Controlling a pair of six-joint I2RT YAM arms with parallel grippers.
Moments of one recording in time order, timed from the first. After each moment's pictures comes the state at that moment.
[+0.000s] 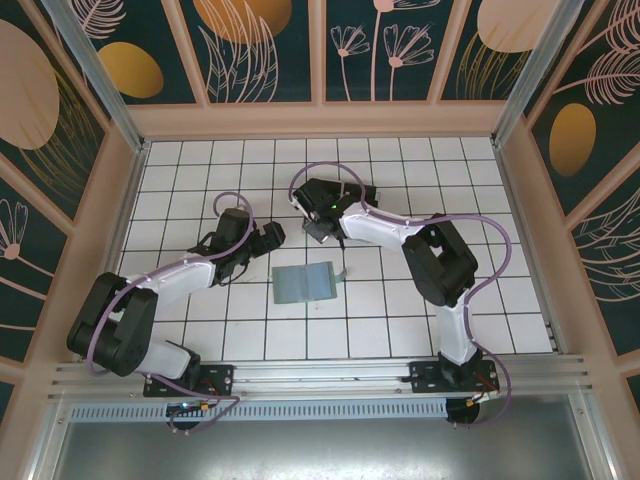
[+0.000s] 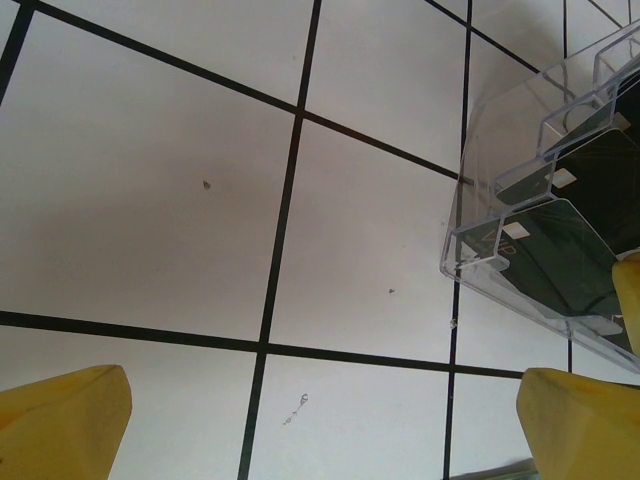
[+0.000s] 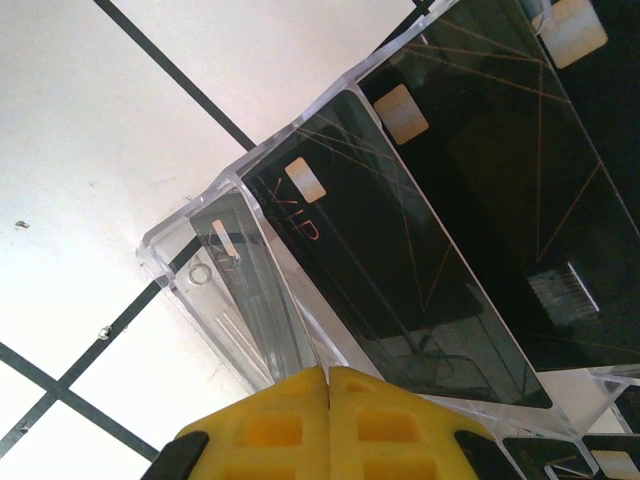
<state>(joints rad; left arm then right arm) -0.43 1.44 0.65 0.02 0.03 -0.78 0.79 2.02 1.48 -0.49 0.32 -0.18</state>
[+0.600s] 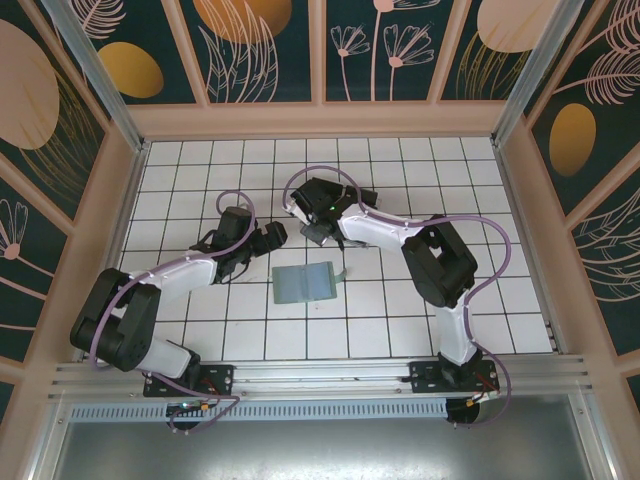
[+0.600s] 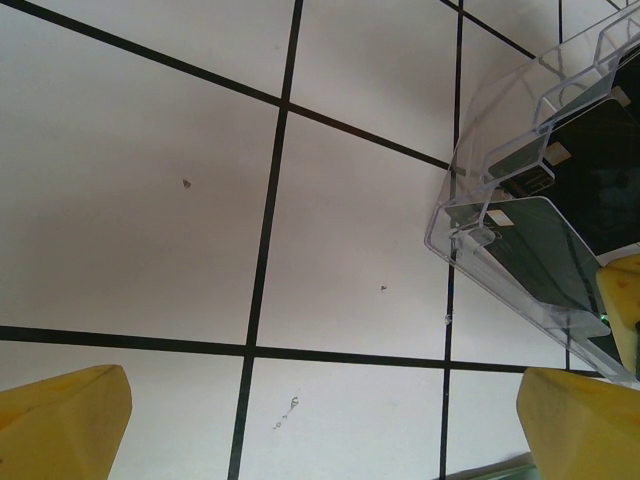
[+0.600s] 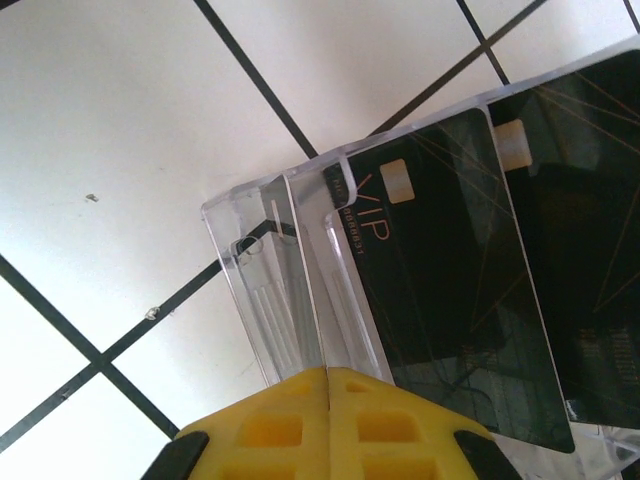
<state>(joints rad) -0.43 1.47 0.67 0.02 0.05 -0.76 0.81 2.01 1.48 -0.49 0.28 -0.32</state>
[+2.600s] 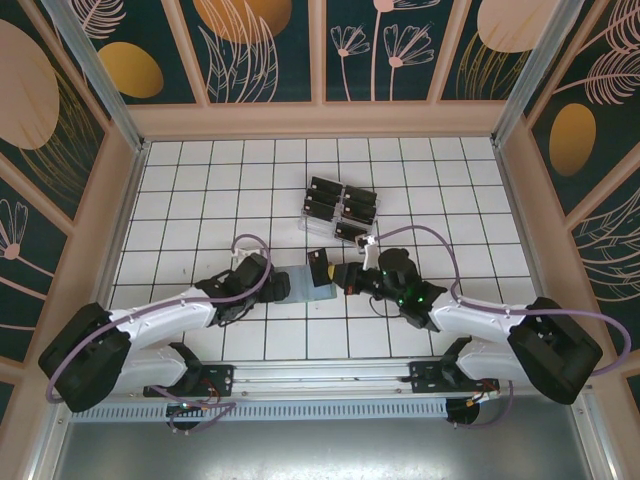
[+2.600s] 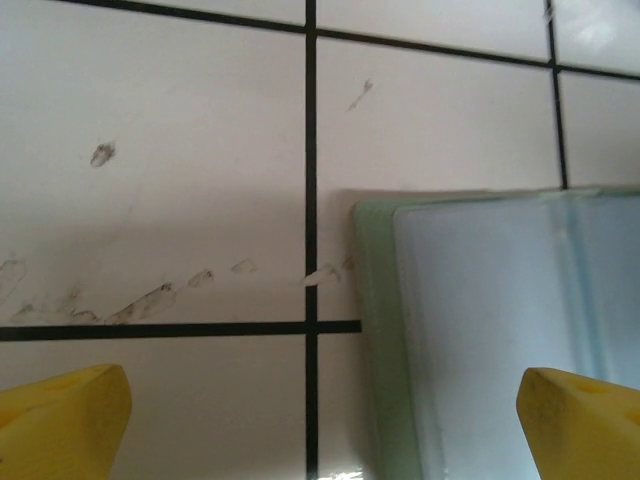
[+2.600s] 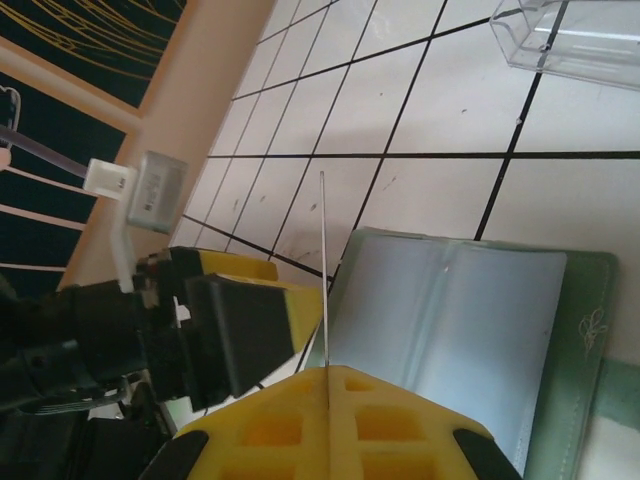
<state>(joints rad) -0.78 1.23 0.47 -0.22 -0.26 -0.78 0.82 1.19 0.35 0.50 -0.26 0.81</state>
